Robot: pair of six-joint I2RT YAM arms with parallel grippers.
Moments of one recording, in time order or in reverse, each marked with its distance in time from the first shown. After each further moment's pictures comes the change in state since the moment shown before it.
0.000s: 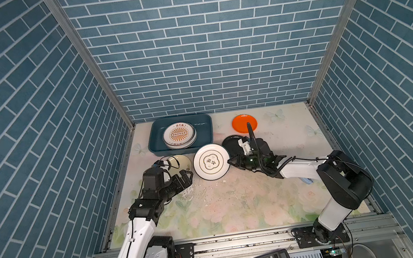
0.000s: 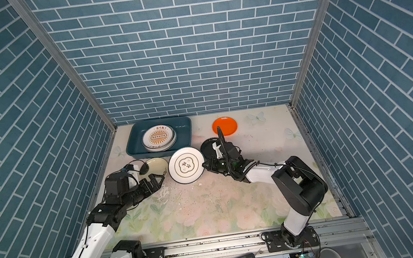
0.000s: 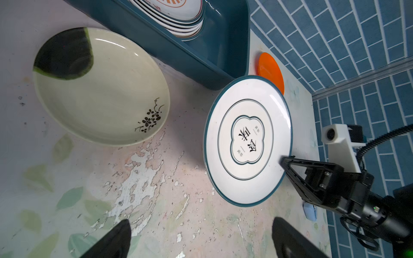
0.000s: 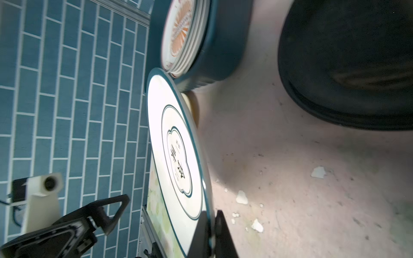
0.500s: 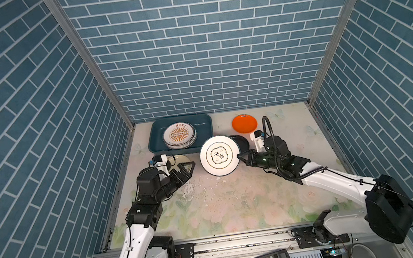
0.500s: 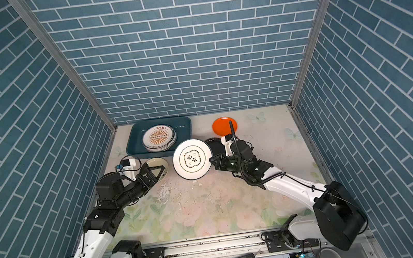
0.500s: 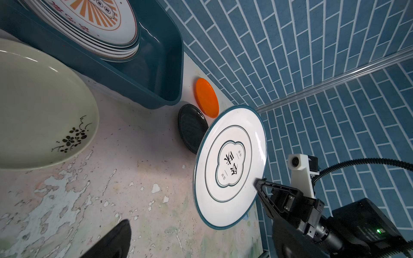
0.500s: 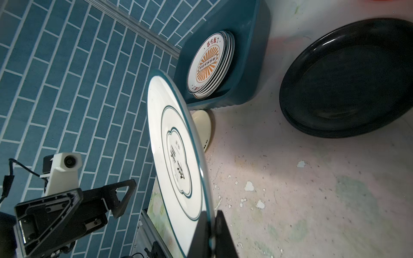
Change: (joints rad) left arm -0.003 -0.065 0.005 0.193 0.159 -0.207; right arm 0.000 -0.345 -0.067 -0.218 0.106 -0.082
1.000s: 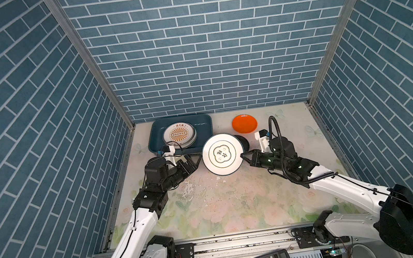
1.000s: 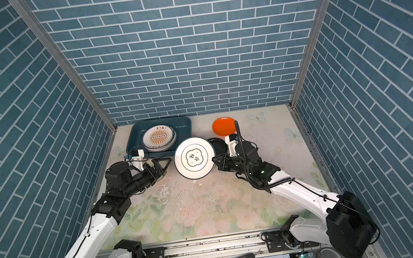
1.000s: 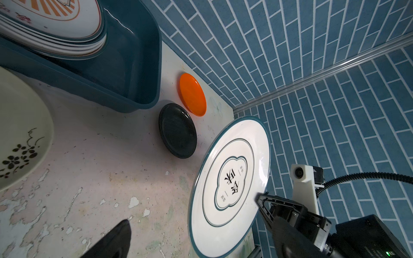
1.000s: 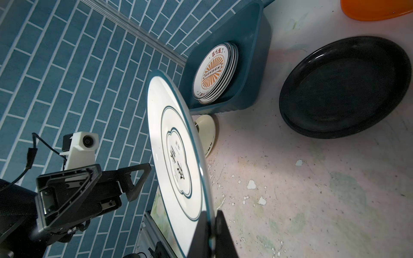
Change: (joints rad) left arm -0.104 0.191 0.066 0.160 -0.021 -0.027; right arm 0.000 -0.080 -0.006 -0.042 0.016 0.007
